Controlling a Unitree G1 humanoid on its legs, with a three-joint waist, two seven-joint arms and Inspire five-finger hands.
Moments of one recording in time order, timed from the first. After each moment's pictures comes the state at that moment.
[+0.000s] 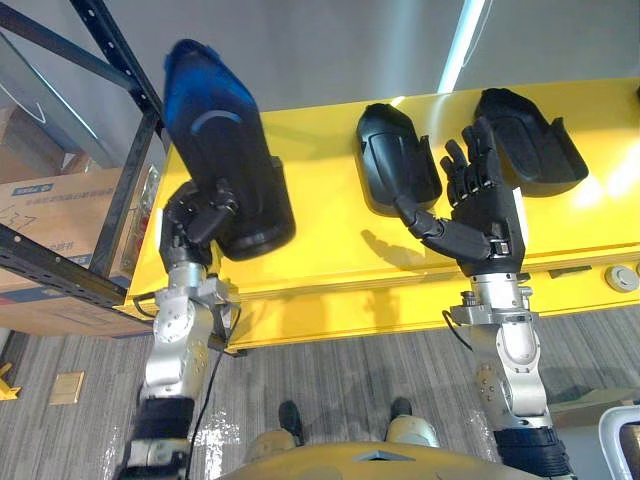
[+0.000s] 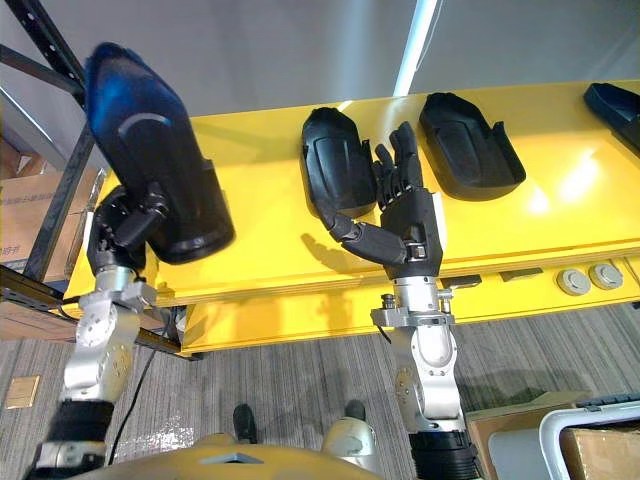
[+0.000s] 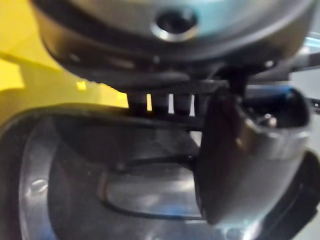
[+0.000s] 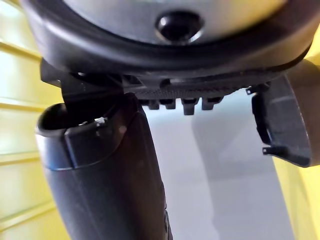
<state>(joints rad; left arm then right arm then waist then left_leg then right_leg) -0.13 0.28 0.10 0.10 -0.48 -0.16 0.14 0.07 -0.21 0.01 -0.21 0.38 -0.36 0.11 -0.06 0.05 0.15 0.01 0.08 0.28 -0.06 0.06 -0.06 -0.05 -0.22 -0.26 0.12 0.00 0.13</state>
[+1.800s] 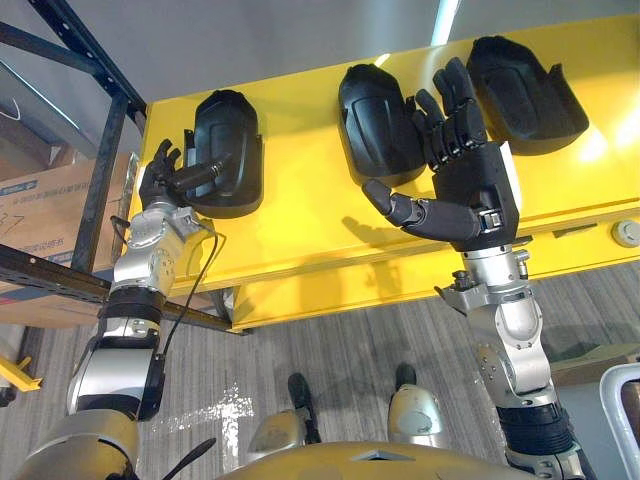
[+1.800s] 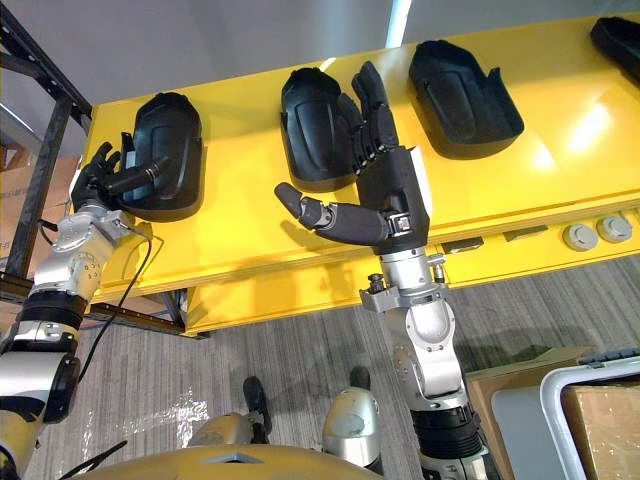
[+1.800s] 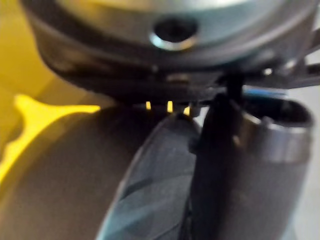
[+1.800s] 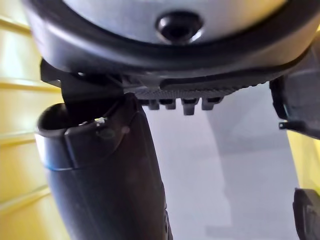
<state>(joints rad) -0.61 0.51 0.02 0.66 -0.56 0.09 0.14 -0.05 -0.26 0.09 -0.33 0.36 -0.33 0.14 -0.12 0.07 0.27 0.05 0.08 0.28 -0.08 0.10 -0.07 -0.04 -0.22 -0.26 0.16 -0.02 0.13</state>
